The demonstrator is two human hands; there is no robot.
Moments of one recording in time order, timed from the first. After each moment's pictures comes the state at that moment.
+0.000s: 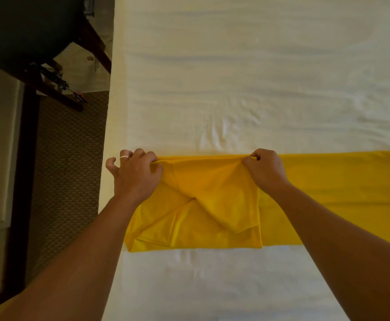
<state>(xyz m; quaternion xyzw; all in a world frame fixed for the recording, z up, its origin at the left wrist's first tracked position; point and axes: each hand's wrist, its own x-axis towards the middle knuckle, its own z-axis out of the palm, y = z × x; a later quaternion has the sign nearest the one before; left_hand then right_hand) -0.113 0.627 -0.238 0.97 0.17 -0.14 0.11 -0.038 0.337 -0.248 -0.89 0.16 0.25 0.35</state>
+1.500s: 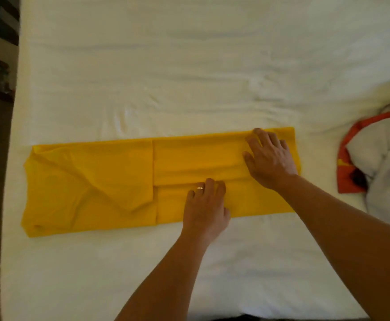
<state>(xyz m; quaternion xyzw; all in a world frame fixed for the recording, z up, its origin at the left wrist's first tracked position) -0.168 0.232 -0.247 0.97 -0.06 -0.20 0.09 -0.040 0.061 -0.256 -0.98 -0.17 0.12 0.05</state>
